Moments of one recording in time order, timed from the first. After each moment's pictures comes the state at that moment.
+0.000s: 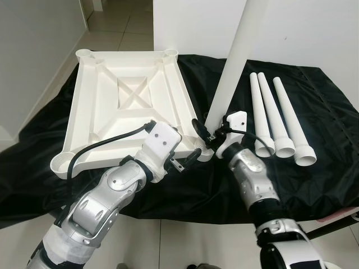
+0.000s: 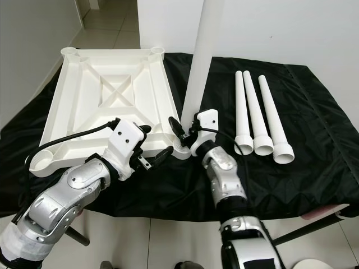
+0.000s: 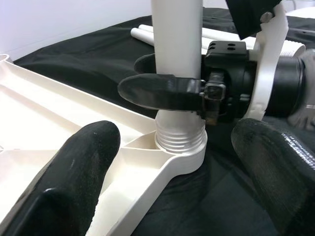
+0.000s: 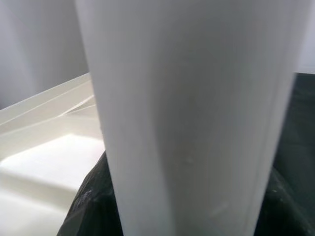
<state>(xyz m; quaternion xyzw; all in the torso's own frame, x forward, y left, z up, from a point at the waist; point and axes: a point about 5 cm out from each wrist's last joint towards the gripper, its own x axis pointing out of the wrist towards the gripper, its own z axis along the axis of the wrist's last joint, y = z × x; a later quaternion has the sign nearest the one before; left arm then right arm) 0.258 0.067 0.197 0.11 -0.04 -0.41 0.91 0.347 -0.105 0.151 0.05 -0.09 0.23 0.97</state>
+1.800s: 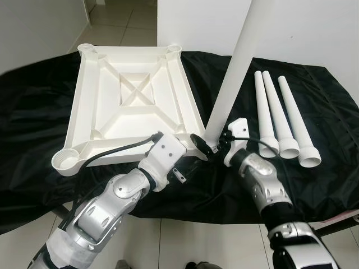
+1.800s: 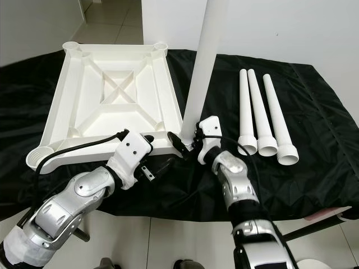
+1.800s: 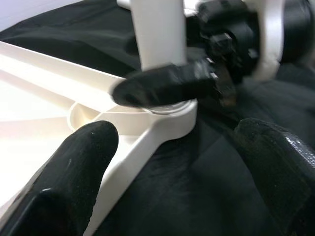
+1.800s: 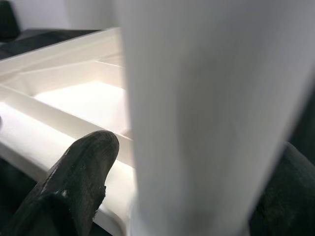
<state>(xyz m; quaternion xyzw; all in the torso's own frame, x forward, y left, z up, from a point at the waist) 0.252 0.059 0.175 0.15 -0.01 -0.42 0.89 0.346 -0.131 0.154 -0.04 -0.07 0.36 0.93</state>
